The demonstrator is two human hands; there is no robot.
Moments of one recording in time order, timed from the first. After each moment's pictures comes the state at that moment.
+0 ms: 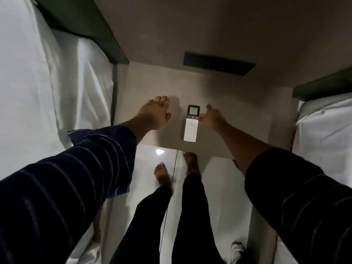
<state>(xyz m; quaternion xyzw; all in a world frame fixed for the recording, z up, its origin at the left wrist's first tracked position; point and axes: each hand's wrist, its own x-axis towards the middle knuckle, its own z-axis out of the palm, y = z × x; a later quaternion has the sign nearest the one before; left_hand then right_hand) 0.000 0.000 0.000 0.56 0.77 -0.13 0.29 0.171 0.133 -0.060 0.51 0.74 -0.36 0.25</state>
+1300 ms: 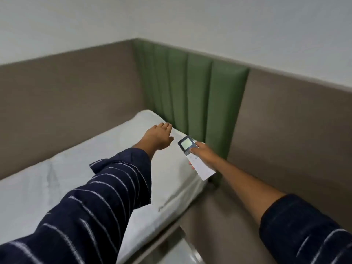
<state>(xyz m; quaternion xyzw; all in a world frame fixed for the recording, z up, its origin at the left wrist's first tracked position) -0.129 -0.226 0.492 0.19 0.97 -0.11 0.05 -0.091 -0.038 0.407 0.03 0.74 -0.65 0.15</state>
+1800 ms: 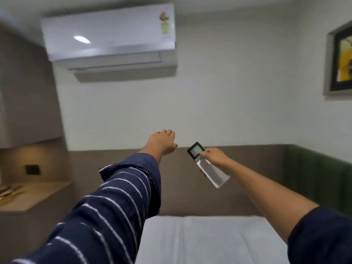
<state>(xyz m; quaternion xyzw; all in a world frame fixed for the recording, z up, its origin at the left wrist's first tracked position) 0.064 -0.679 0.807 -0.19 0.95 -0.21 -0.12 -0.045 -0.505 0.743 -0.33 0.79 -0.50 0.11</state>
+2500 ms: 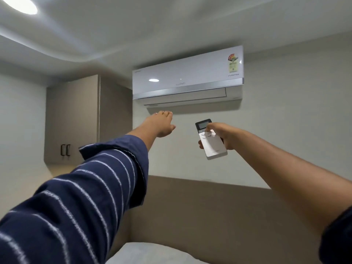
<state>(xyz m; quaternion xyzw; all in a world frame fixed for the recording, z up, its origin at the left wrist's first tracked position) 0.230 -0.813 0.961 -0.33 0.89 -0.24 -0.21 0.081 -0.661 0.934 -0.39 0.64 -0.61 0.25</state>
